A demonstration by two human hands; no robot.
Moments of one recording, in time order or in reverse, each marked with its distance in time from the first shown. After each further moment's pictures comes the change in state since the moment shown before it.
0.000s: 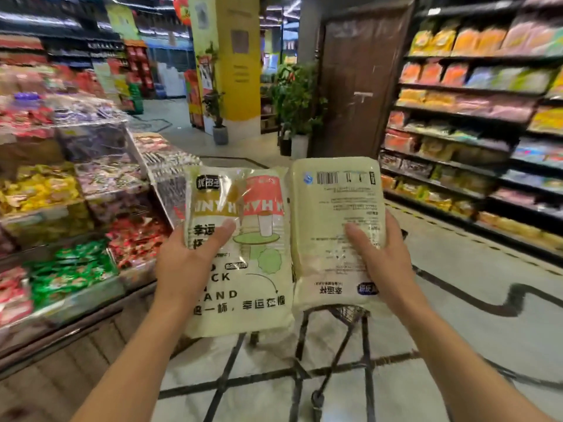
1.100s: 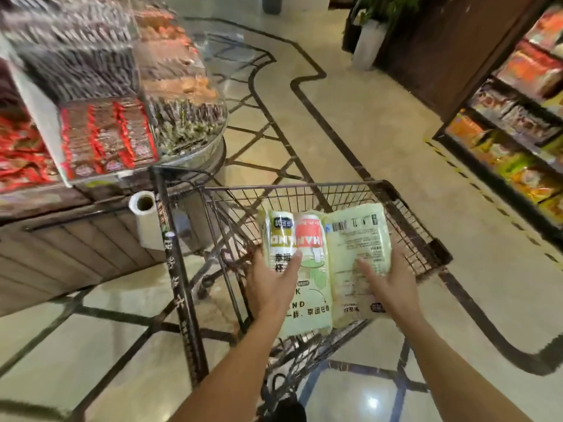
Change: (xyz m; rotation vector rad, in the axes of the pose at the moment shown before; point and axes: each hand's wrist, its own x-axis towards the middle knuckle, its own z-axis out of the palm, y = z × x) left_hand 0.246 -0.299 0.494 0.338 0.203 -0.660; right_hand 0.460 0.440 -0.083 -0.480 -0.400 0.214
